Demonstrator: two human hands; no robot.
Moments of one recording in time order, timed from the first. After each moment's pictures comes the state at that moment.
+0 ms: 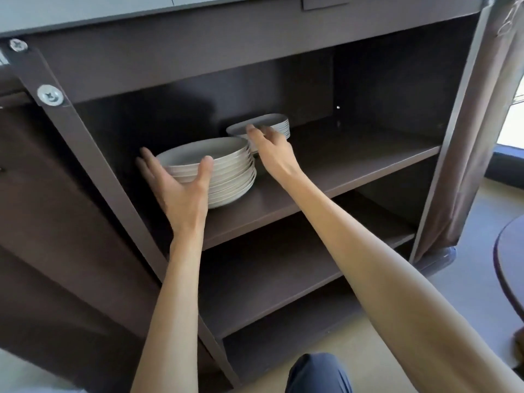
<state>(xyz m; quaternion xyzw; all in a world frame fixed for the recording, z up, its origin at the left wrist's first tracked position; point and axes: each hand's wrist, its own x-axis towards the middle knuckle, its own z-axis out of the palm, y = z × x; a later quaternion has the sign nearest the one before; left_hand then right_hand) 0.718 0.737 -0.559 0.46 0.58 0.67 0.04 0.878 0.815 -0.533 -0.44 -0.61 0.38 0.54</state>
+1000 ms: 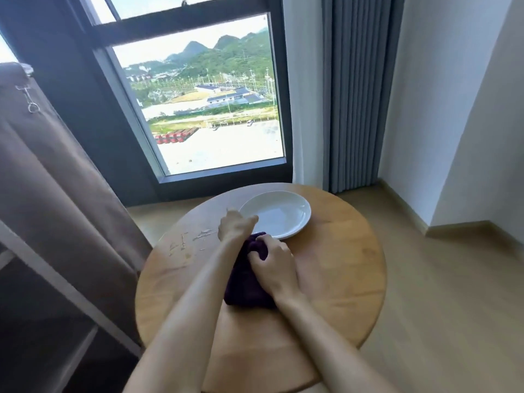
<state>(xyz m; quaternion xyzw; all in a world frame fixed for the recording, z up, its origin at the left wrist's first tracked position) 1.443 0.643 -0.689 0.85 0.38 0.10 0.35 1.398 0.515 -0.737 -0.83 -0.19 0.02 0.52</state>
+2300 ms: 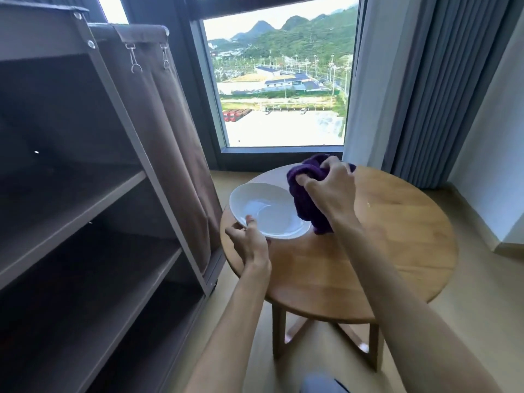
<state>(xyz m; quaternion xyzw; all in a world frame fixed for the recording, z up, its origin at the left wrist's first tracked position) 1.247 0.635 -0.709 0.43 0.44 0.43 0.66 1.351 0.537 -0.630 -0.81 -0.22 -0.07 0.53</state>
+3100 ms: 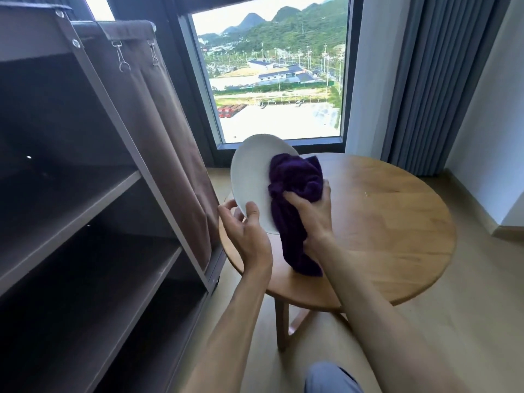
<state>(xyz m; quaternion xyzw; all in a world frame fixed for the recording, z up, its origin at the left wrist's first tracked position) 1.227 0.615 -0.691 0.51 0.28 0.54 0.61 1.322 0.556 -0.695 -0.61 -0.10 0.13 0.77</state>
